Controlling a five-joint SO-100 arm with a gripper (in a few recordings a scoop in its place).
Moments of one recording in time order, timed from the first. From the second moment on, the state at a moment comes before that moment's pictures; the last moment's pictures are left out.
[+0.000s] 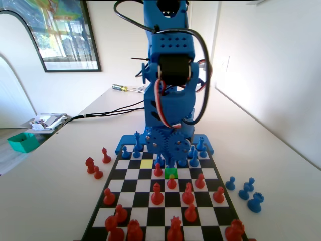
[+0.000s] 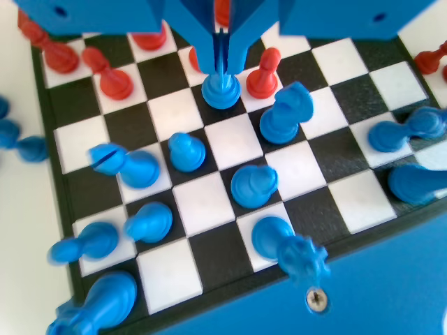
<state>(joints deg) -0.9 83.0 122.6 45.7 -69.3</state>
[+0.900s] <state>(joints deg) -0.4 83.0 125.4 41.7 -70.8</state>
